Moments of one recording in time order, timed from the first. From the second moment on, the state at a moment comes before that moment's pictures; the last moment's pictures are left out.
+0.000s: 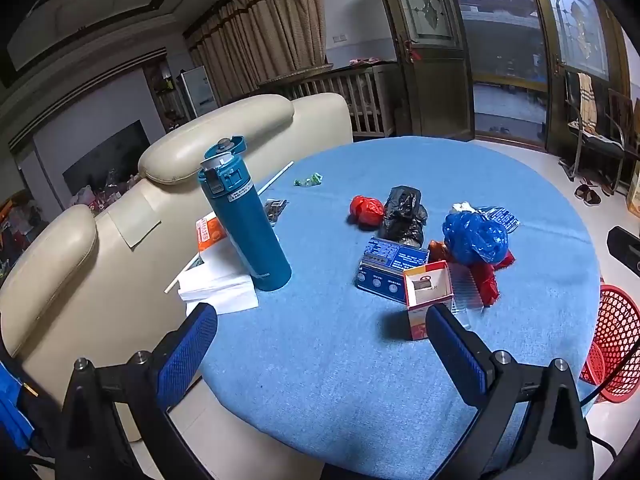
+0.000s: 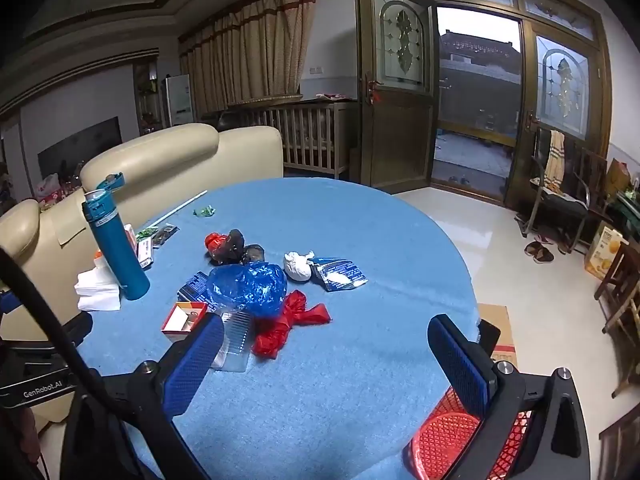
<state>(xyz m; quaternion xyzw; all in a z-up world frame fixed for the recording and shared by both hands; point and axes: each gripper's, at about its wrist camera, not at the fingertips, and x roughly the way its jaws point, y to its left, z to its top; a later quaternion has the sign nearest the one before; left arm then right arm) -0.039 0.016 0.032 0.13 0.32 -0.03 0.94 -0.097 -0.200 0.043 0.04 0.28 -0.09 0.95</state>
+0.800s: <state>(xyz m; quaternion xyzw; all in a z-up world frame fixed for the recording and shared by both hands) -0.032 0.018 0.018 0.13 0.34 -0.03 0.93 -0.076 -0.198 0.042 0.06 0.29 -0.08 0.95</state>
